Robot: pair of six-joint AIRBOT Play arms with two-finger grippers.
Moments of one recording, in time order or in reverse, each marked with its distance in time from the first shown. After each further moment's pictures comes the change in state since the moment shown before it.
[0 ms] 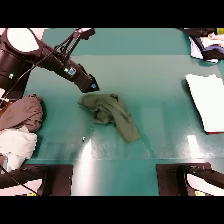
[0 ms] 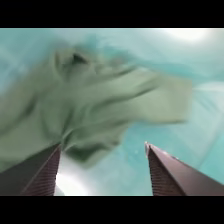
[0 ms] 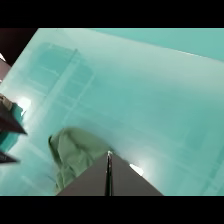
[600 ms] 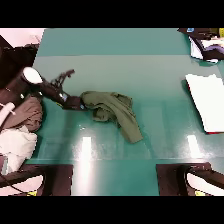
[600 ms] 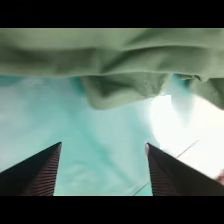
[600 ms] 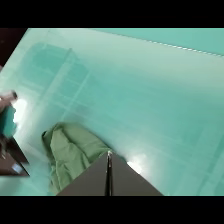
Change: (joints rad) left arm 0.219 0.029 -0.611 -0.220 0.167 -0.059; right arm -0.035 0.008 -0.021 0.000 0.004 0.000
